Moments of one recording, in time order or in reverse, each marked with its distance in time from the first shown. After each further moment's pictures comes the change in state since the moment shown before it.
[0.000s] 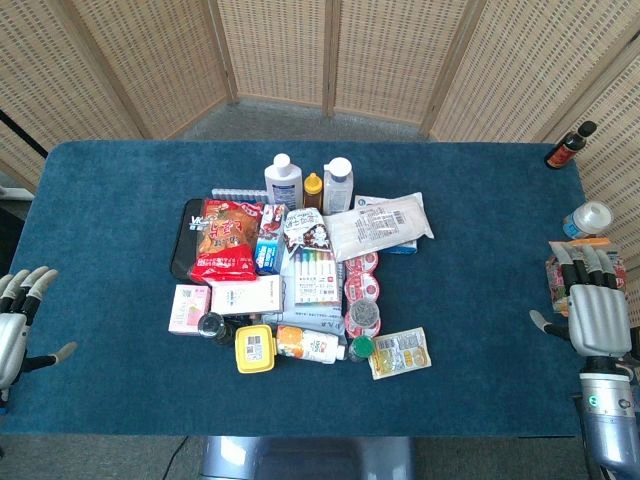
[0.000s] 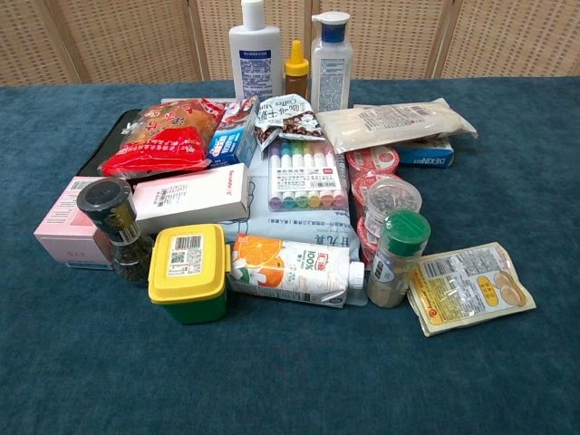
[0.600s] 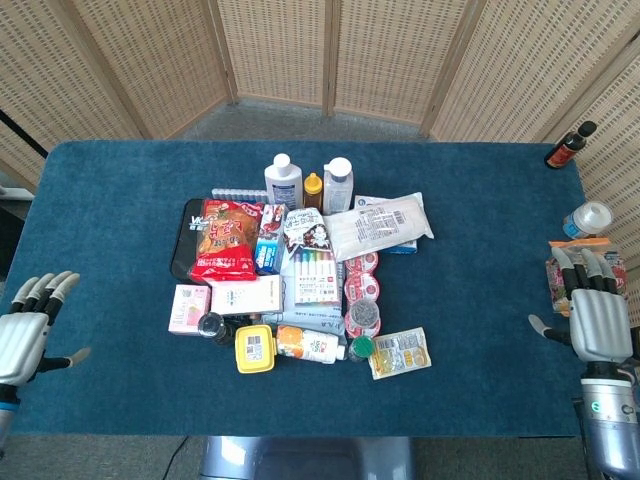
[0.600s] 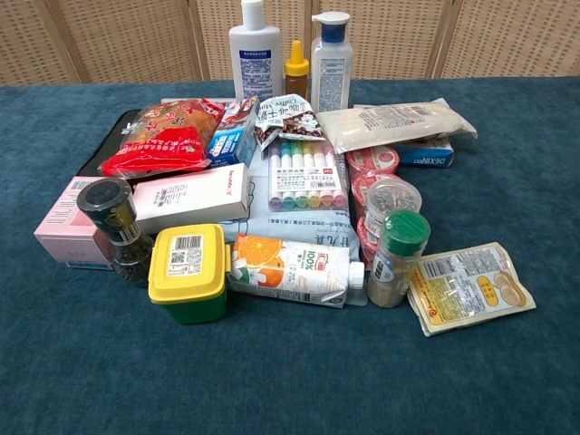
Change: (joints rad) left arm -0.048 0.030 0.023 -0.026 -0.001 -0.129 0.000; right arm -0.020 0.018 -0.002 -0.030 -0.008 0.000 0.033
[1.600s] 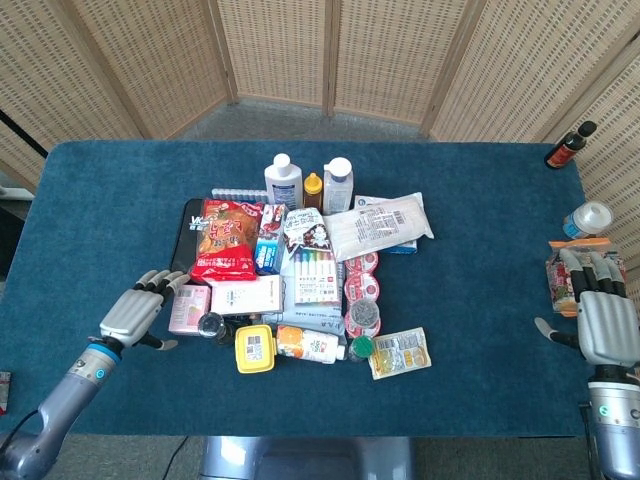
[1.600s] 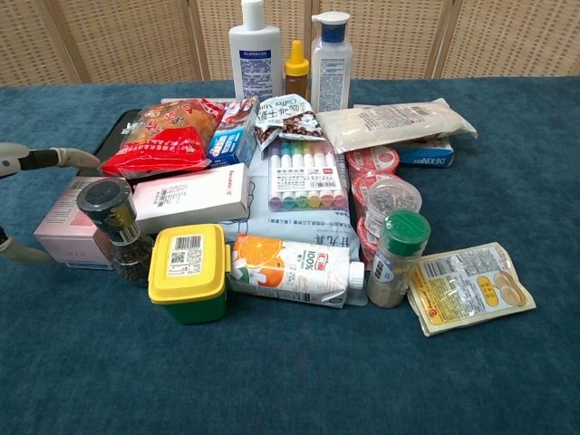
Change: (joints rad) left arm -0.321 -0.250 -0.042 0.154 -0.152 -0.426 0.092; right arm -0.018 0.044 0.007 -0.059 0.026 -0.004 -0.007
